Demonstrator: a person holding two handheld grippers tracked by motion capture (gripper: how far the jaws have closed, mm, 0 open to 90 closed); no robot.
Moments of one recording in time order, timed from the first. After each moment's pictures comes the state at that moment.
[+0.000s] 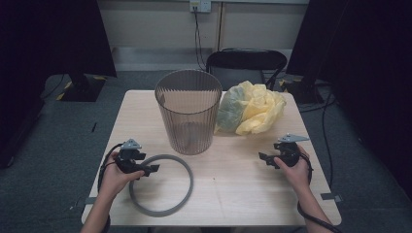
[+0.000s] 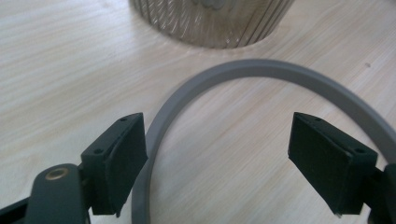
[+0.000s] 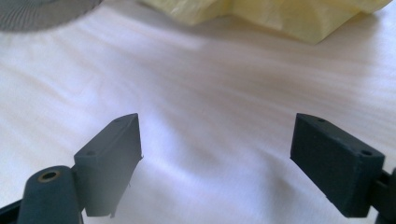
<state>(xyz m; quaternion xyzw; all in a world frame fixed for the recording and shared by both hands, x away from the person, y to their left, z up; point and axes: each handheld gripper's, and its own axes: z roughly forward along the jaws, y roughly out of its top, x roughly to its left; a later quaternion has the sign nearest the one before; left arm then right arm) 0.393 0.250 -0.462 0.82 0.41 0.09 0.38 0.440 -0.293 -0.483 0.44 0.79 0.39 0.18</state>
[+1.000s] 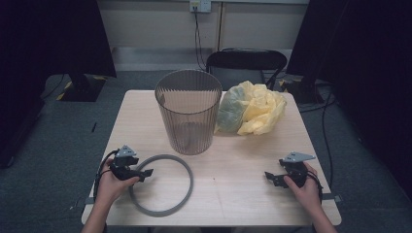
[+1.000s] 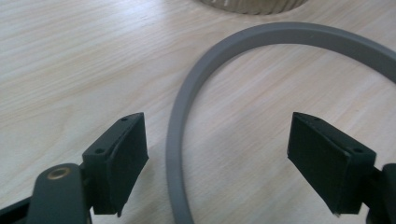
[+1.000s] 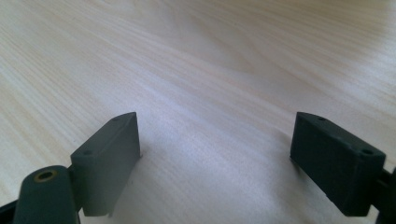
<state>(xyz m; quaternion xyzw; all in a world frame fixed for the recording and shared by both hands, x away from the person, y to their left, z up) 0.383 0.265 -0.479 0.81 0.44 0.13 0.36 0.388 -0.311 -0.500 0.40 0.82 0.36 0.18</state>
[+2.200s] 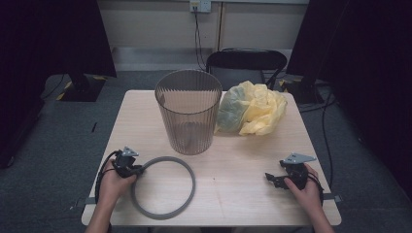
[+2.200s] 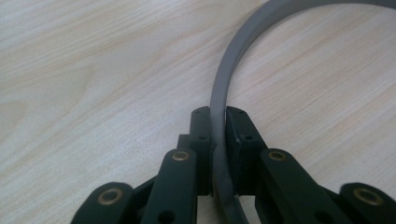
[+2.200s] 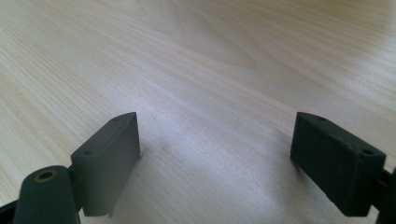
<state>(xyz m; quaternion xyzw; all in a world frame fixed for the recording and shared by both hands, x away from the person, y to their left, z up) 0.381 0.259 -0.477 0.83 0.47 0.13 0.28 0.385 -0.311 -0.500 0.40 0.82 0.36 0.18</state>
